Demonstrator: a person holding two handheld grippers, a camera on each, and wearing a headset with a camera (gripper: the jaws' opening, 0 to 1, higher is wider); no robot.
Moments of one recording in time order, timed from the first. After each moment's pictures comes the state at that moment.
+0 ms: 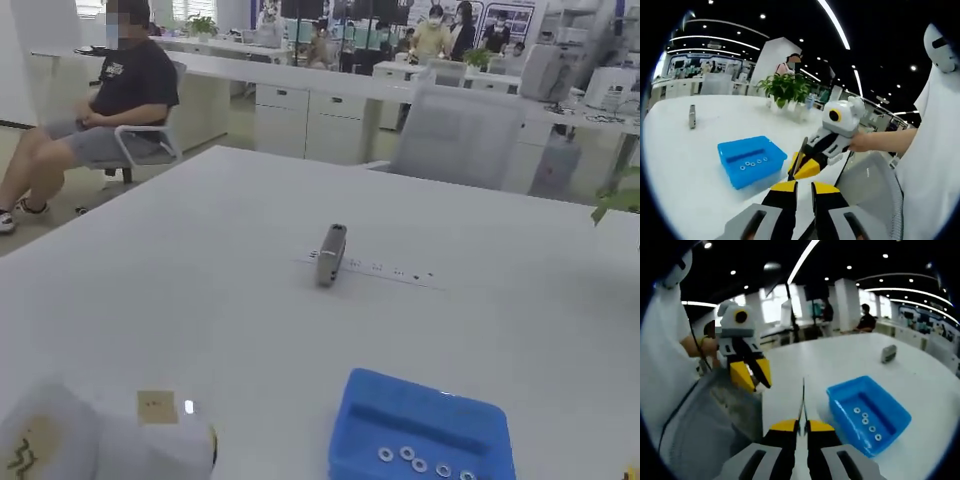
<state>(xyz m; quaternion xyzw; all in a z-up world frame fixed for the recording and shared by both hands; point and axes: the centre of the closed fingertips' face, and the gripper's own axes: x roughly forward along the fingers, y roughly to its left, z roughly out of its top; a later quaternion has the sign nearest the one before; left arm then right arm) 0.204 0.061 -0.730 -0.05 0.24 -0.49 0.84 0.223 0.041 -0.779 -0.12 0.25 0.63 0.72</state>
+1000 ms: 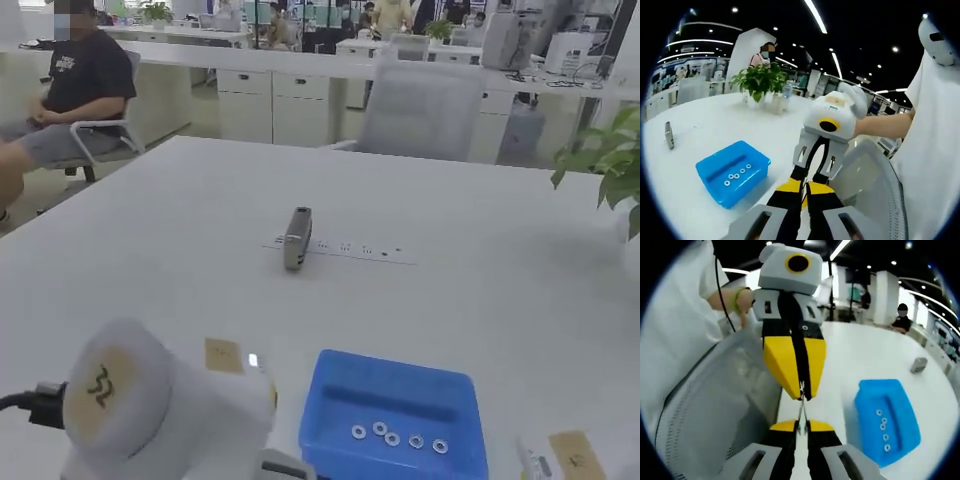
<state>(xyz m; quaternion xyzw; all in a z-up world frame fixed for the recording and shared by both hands) 0.206 0.026 -0.738 0.05 0.26 -0.56 0.78 0.197 0.042 -0.803 -0.26 0.26 0.69 0.62</state>
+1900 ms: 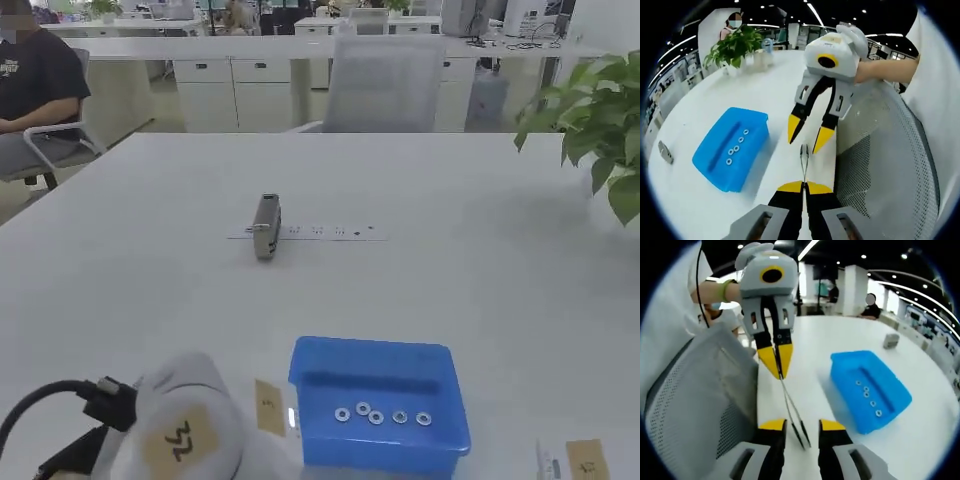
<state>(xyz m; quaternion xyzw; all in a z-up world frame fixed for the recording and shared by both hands) 0.203 0.058 -0.811 0.24 0.37 -0.58 0.69 0.218 0.005 -0.825 -0.21 0.28 0.59 0.72</state>
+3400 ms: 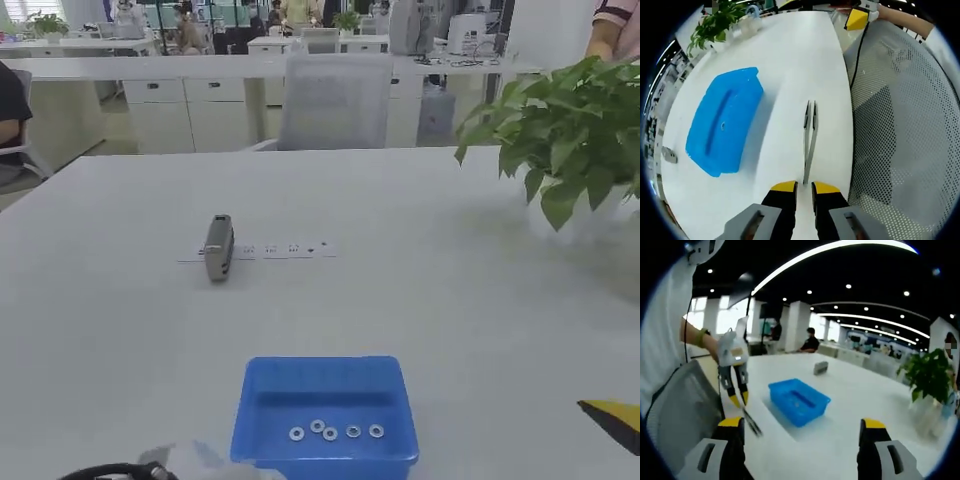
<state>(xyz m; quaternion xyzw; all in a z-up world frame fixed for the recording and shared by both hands) 0.205 0.092 -0.858 0.36 0.44 -0.51 0.65 0.247 -0.093 -0.745 -0.13 0.13 0.40 0.90</state>
